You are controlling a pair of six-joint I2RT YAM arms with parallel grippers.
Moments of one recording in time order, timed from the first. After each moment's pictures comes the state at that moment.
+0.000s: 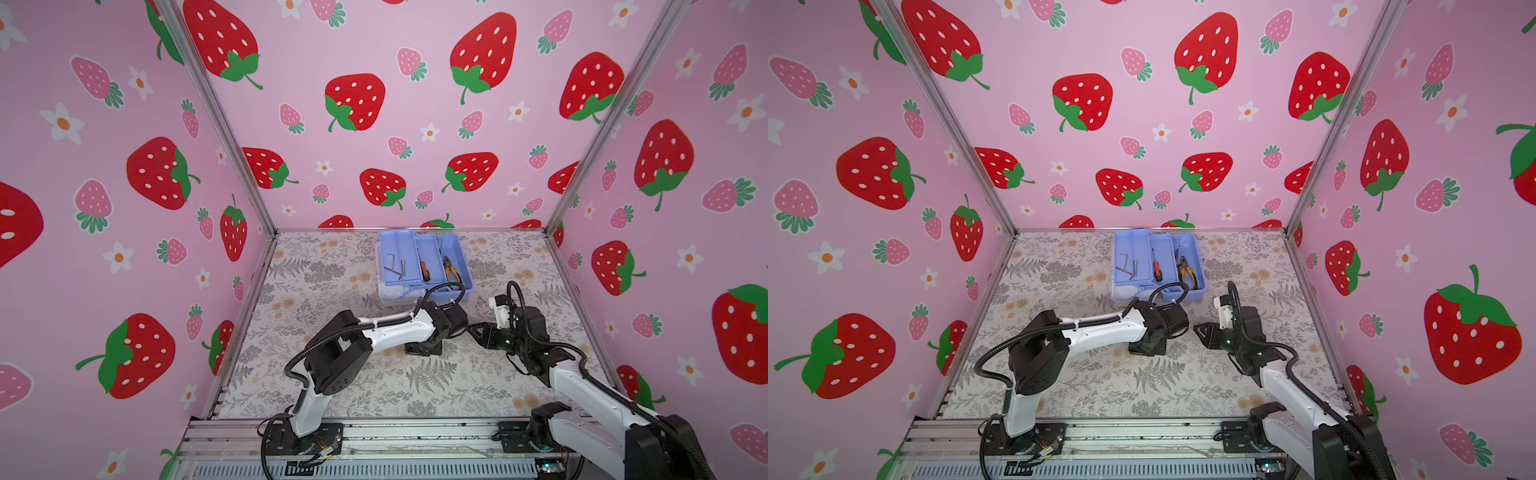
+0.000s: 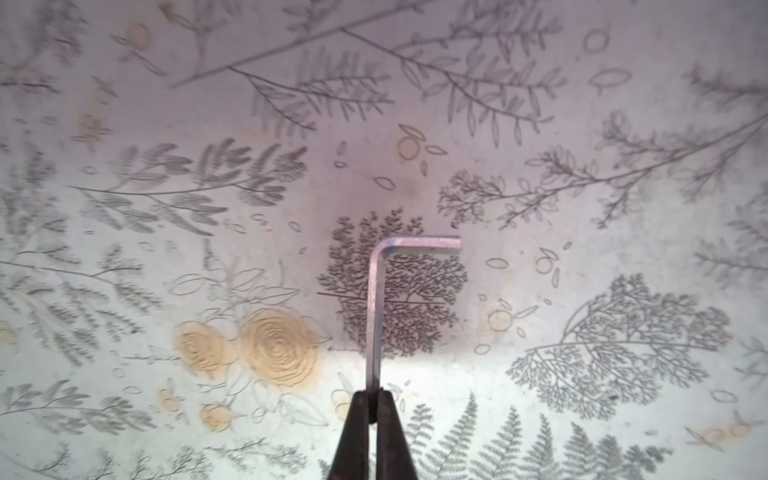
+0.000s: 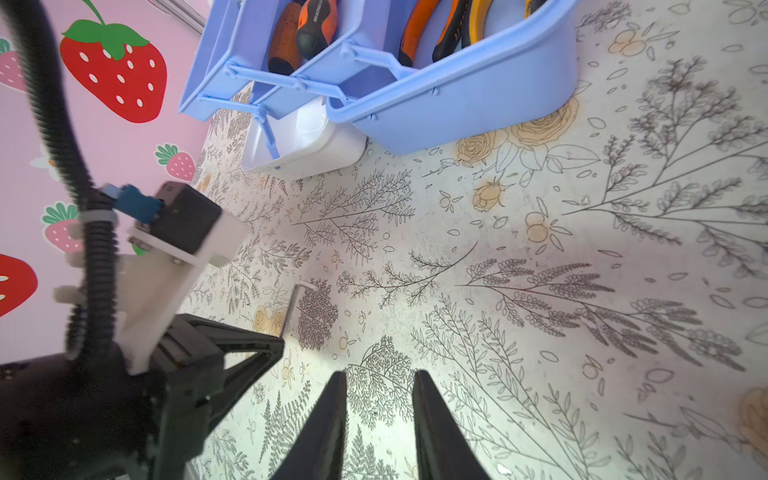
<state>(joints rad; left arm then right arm) -1.02 1.99 1.51 -1.05 -0.24 -0.95 0.37 1.01 0.35 0.02 -0.48 0.47</state>
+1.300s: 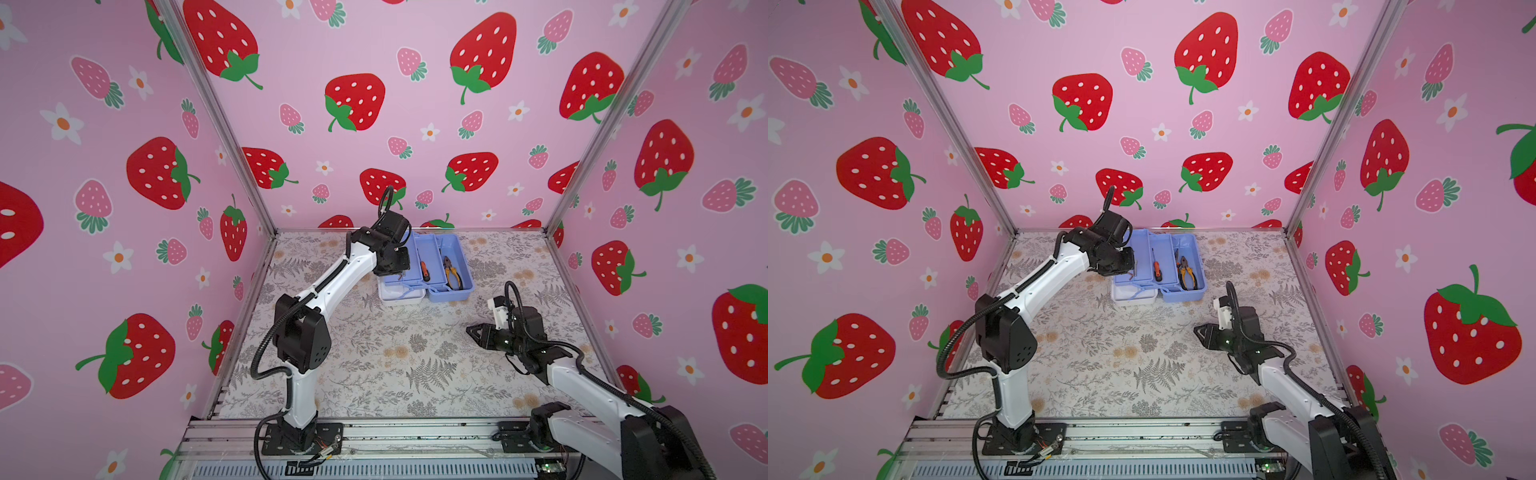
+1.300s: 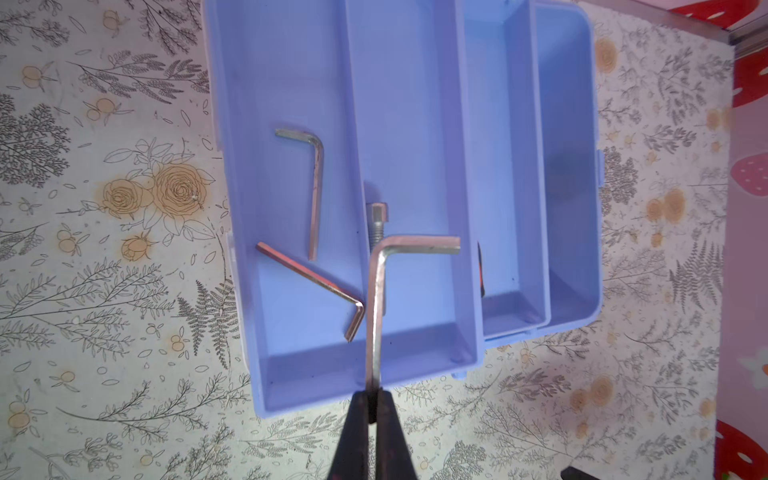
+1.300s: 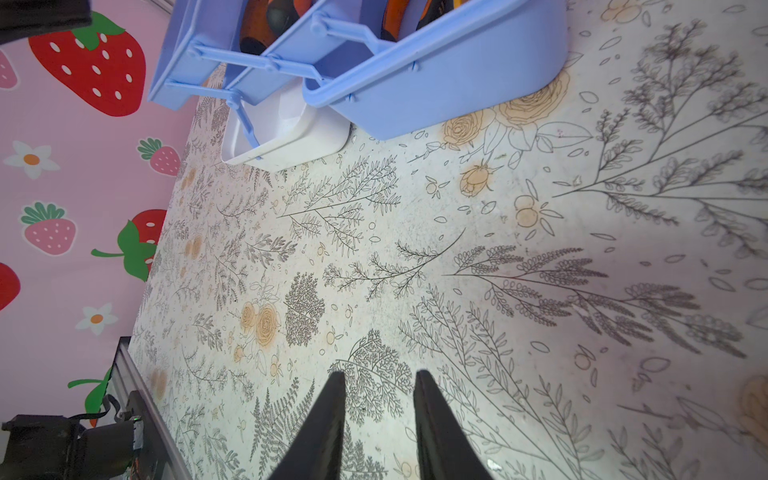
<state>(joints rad) -0.52 2.00 1.95 -1.02 0.01 -0.56 0.37 1.05 0.35 0.02 -0.47 0.47</state>
